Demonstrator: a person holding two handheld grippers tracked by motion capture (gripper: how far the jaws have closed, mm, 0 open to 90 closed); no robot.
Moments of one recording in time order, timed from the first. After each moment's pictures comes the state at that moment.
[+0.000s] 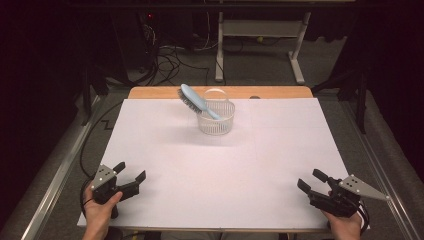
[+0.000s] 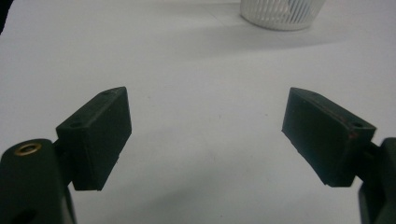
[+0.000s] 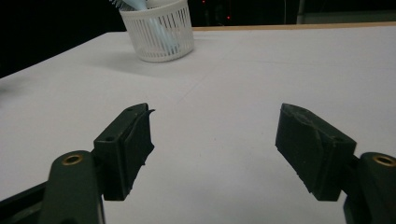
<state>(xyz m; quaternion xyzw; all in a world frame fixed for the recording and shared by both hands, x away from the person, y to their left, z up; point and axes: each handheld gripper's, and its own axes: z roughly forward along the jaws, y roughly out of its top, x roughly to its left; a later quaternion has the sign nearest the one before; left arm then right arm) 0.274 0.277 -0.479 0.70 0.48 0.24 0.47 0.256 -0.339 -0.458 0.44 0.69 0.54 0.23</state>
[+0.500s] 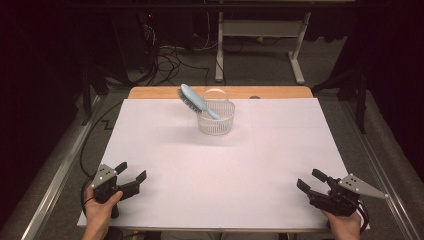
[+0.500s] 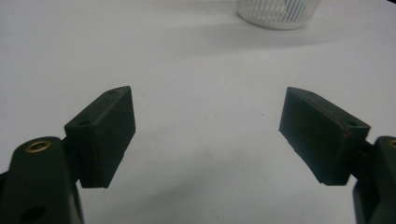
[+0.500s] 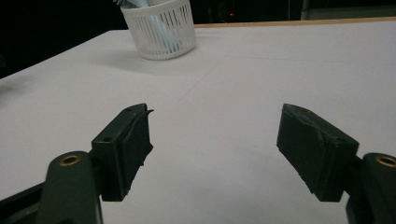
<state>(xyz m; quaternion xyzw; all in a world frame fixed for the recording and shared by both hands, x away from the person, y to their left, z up) 0.275 0.276 -0.478 0.70 0.48 0.23 0.47 0.259 -0.339 -0.459 0.44 0.69 0.54 0.22</state>
